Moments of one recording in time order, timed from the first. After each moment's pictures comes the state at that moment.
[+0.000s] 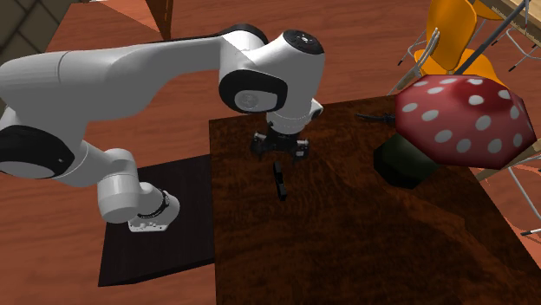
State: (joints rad) arm 0.19 -0.06 -0.30 -1.68 -0.12 1.50 -1.34
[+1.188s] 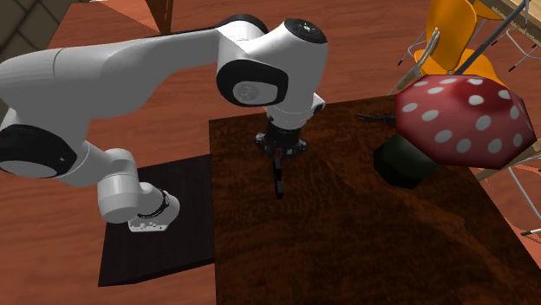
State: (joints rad) arm 0.18 -0.05 -0.31 -1.62 -0.12 1.46 -1.35
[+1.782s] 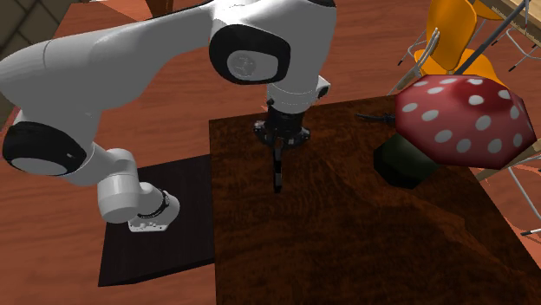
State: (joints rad) arm 0.18 0.00 -0.31 -1.43 -0.10 1.32 -1.37
